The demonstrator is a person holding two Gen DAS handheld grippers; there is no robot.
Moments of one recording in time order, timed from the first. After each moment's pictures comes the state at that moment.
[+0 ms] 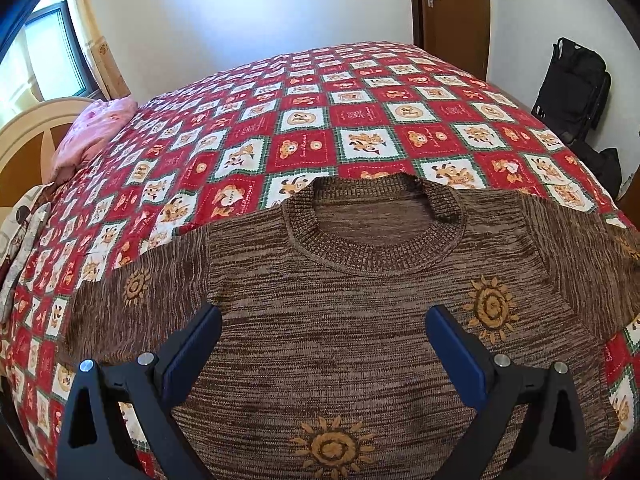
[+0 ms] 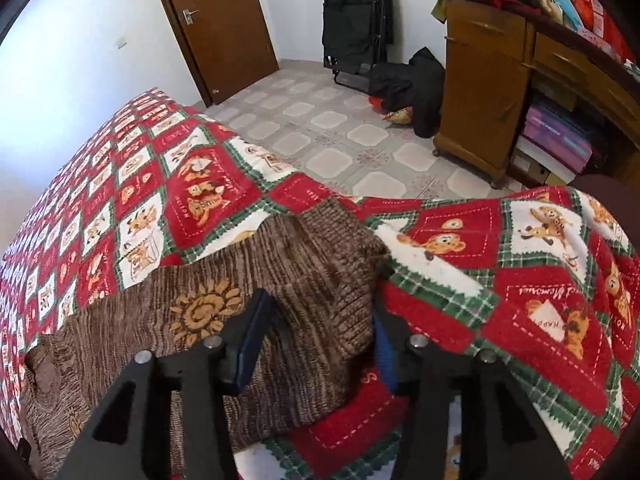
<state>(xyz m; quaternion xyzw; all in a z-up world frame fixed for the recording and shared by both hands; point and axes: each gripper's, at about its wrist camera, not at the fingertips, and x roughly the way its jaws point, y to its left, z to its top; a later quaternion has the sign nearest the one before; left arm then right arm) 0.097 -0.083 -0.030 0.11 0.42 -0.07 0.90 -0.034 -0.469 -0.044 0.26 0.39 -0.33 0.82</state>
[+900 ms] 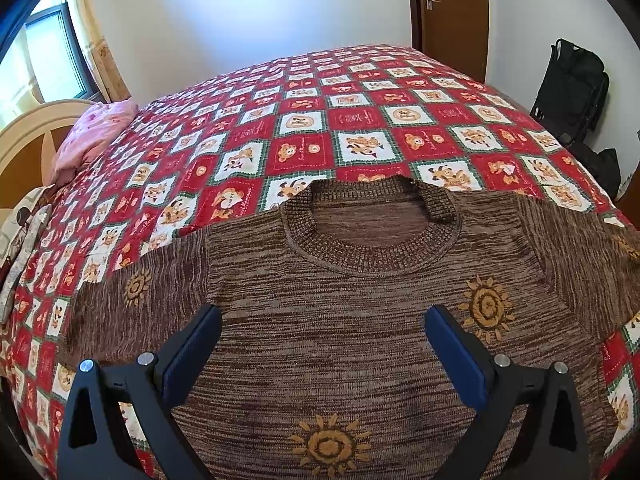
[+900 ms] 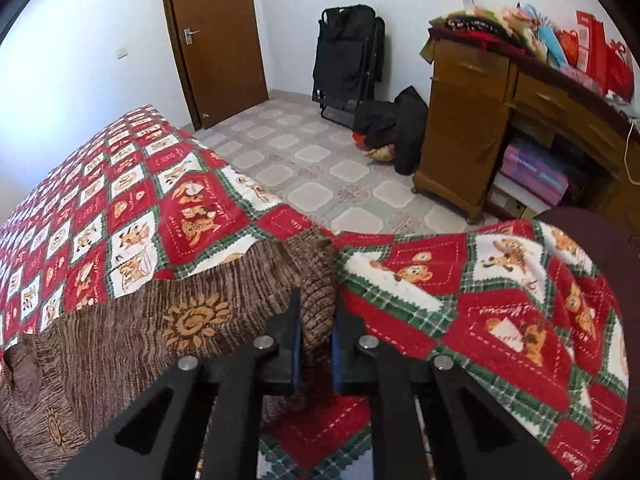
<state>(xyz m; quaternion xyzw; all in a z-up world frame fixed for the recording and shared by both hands) 0.092 -0.084 -0.026 0.11 0.42 -0.07 0.90 -0.041 -0.454 -0.025 0.19 0.36 -0.38 0.83</state>
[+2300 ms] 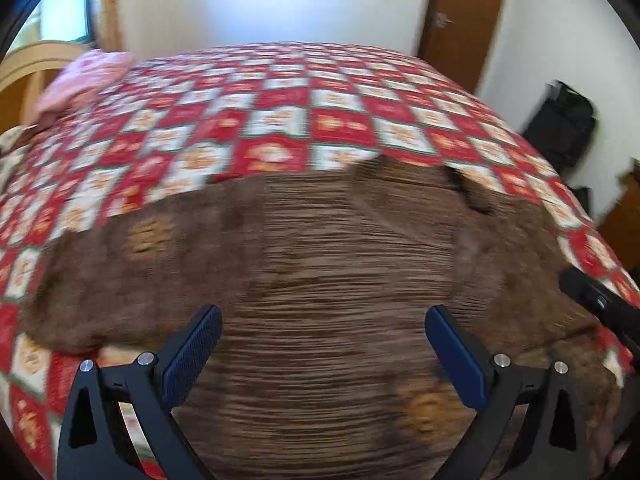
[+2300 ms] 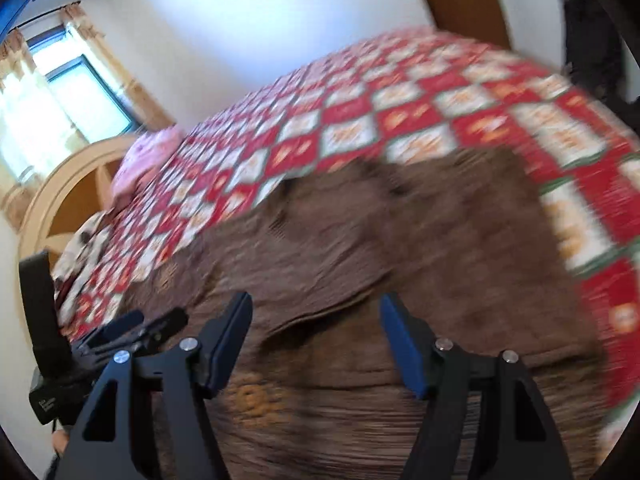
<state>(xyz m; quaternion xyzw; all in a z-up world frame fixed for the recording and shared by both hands) 0.099 0.013 -0.052 0.01 0.44 -0.15 0.89 0.027 -0.204 -0.046 0.20 0.38 0.05 0.90</state>
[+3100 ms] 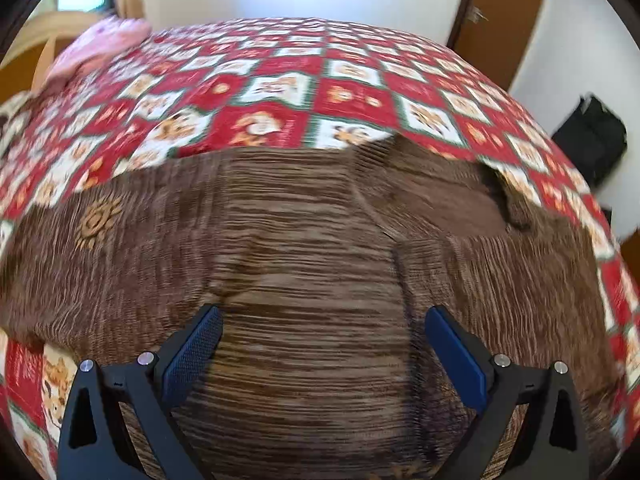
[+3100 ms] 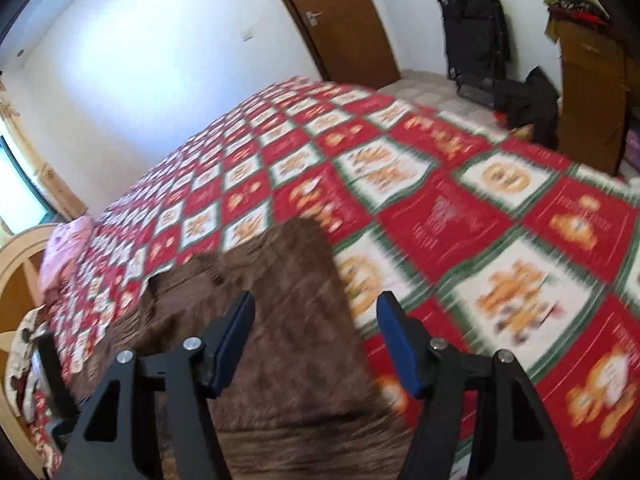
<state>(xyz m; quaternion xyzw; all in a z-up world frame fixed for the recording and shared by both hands) 0.141 -0.002 -0.091 -0.04 0.47 -0.08 0.88 -0.002 -0.314 -0.035 0.25 0.33 -0.14 0.90</state>
